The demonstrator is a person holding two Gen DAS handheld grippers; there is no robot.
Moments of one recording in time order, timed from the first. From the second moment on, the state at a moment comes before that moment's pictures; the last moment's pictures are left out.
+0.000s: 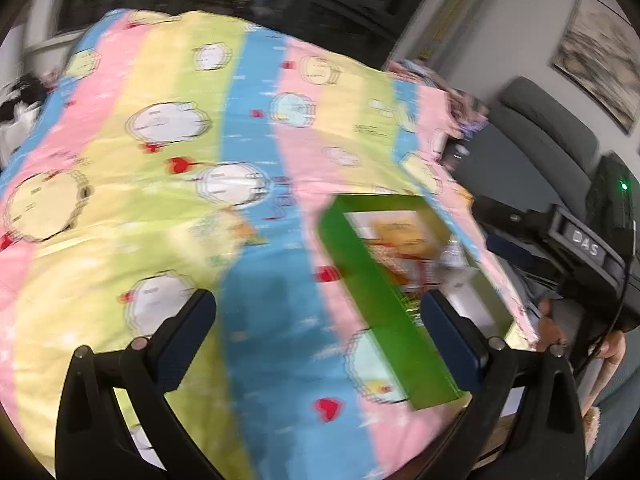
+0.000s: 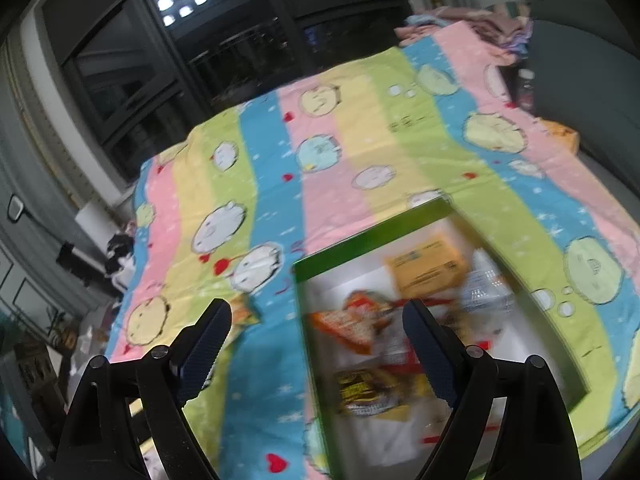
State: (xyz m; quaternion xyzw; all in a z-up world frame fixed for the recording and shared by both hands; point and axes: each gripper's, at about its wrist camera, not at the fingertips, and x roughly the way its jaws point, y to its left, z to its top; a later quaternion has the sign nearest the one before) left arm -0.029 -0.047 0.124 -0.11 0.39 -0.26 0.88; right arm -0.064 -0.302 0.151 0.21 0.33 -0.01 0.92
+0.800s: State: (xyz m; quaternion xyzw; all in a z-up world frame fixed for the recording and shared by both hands) left arm 0.013 0.086 0.065 -0.14 0.43 -0.03 0.89; right arm 0.097 -0.157 0.042 0.21 0.54 -0.03 0.82
